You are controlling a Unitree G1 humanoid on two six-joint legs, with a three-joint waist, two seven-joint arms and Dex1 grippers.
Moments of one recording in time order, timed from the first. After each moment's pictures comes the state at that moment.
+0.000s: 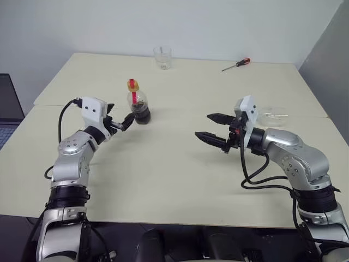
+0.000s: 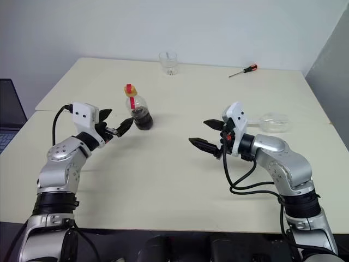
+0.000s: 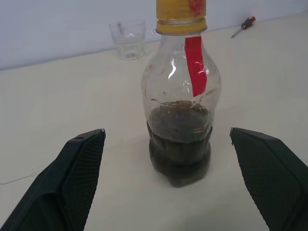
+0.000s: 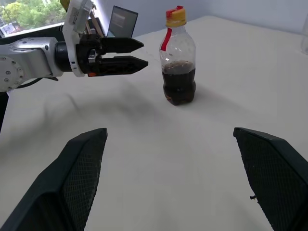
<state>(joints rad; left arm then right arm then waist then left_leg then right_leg) -0.52 0.54 0.19 0.34 -0.28 0.18 -0.55 -0.53 -0.50 0.07 -0.28 0.59 0.73 0.70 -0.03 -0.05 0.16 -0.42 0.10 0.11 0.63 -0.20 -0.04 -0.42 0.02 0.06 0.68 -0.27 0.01</state>
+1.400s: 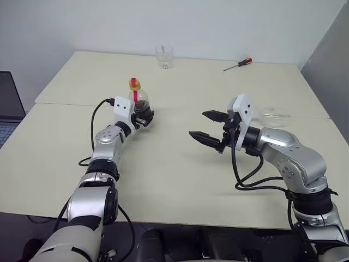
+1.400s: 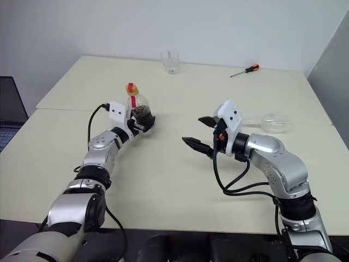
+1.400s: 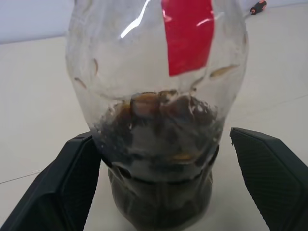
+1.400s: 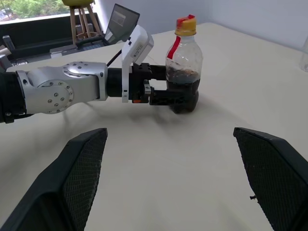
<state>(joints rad) -0.89 0.38 0.13 1.07 -0.11 -0.19 -0.51 -0.54 -0.46 0.09 -0.37 0.53 0.75 0.63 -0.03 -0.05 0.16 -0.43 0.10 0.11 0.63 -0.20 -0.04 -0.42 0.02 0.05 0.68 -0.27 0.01</state>
